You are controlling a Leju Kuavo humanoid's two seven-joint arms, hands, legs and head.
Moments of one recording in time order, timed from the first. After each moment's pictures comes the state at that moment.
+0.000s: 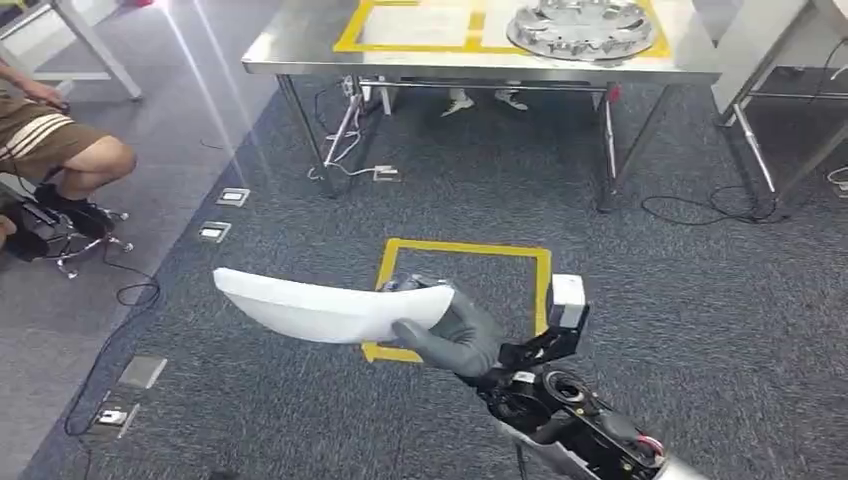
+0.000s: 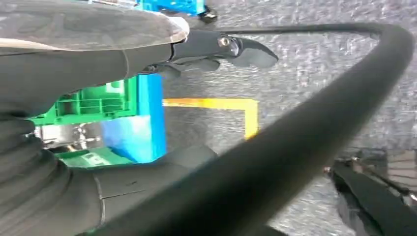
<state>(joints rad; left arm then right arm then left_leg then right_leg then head) -0.12 0.15 -1.16 -0.20 1.02 0.13 0.17 -0.35 0.02 0.82 -1.50 -0.63 0.40 -0.36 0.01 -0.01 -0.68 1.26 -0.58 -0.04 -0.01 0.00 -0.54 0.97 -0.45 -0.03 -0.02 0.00</state>
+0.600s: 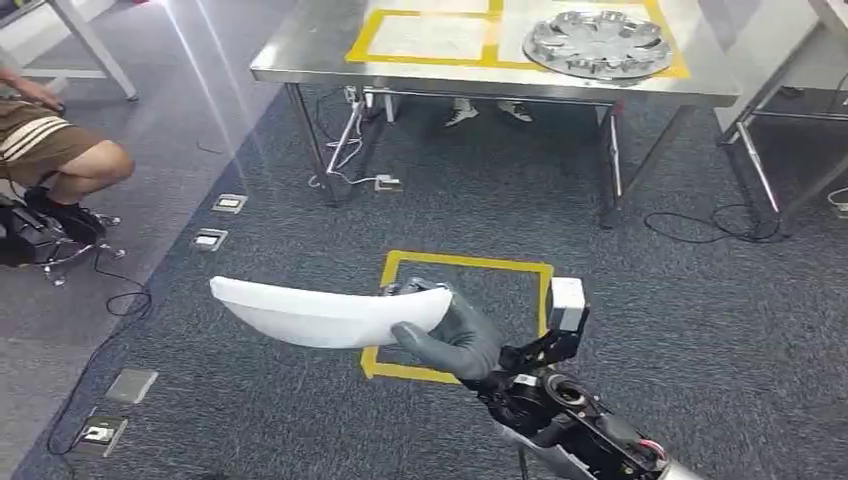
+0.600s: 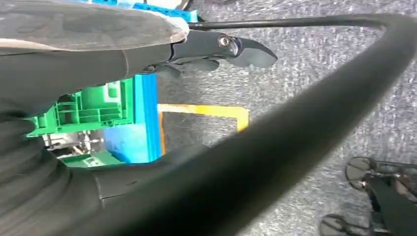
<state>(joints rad) -0.12 0.15 -1.16 -0.20 1.02 0.13 0.17 -0.34 0.02 0.82 -1.50 -0.62 0.39 -0.35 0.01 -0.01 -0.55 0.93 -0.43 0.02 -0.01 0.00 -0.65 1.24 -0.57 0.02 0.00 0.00</state>
